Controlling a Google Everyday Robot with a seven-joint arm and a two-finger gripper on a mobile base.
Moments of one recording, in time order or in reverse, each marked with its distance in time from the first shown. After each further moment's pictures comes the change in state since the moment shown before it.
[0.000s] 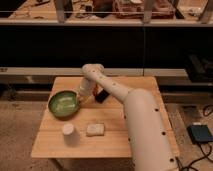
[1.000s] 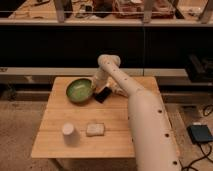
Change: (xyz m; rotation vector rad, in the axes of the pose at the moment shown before) arm 0.044 0.079 -0.074 -0.014 0.149 0.136
